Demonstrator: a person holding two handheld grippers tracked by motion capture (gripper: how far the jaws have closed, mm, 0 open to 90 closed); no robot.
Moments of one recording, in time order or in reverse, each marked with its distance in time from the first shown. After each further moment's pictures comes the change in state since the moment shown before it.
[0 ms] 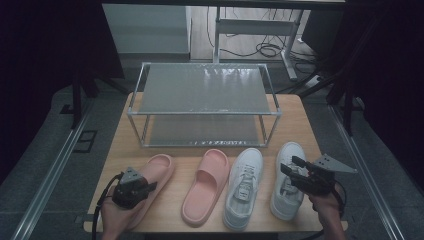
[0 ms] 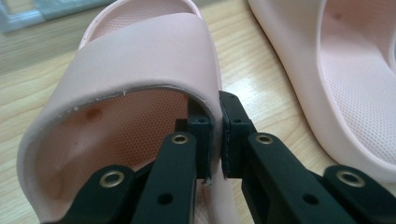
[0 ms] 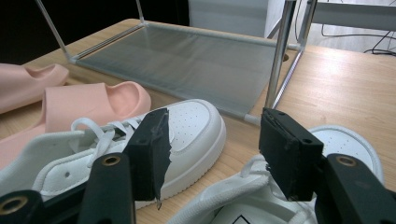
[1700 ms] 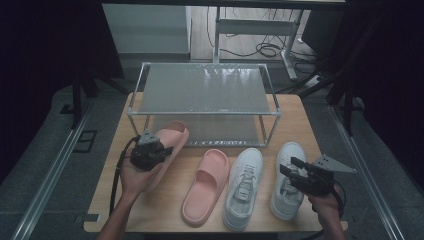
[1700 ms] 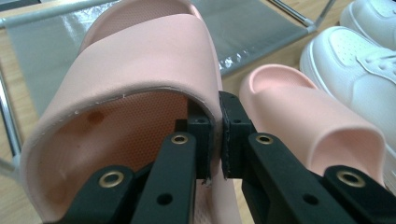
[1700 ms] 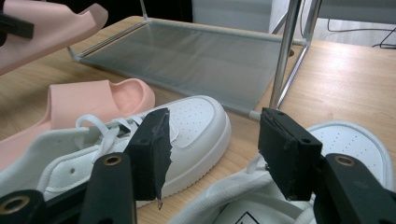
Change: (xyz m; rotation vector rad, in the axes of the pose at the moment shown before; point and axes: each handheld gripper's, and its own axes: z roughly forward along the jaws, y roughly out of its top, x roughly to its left) left arm -0.005 0.109 0.025 -0.086 -0.002 0.073; right arm 0.000 -0.001 0.001 0.013 0.017 0.012
